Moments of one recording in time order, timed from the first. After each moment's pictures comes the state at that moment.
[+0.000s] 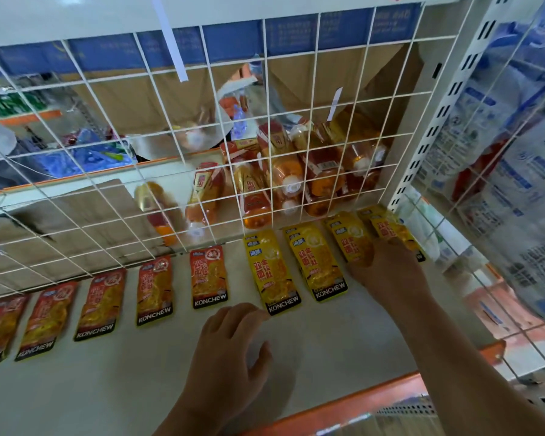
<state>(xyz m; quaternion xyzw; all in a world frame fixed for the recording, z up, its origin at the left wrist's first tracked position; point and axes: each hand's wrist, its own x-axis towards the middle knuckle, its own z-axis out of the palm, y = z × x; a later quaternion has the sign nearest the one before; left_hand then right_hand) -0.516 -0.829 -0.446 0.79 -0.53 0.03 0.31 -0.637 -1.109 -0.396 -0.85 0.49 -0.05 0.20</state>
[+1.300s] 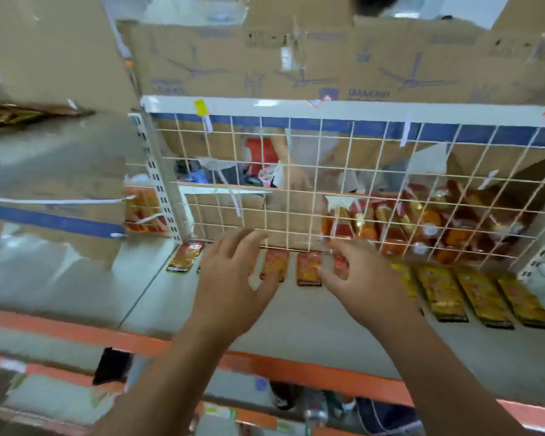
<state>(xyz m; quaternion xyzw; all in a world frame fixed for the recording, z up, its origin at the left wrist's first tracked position) -0.497 -0.624 -0.283 0.85 -0.32 0.26 0.32 -0.583 -0.829 -0.258 -0.95 0.11 -0.17 0.25</state>
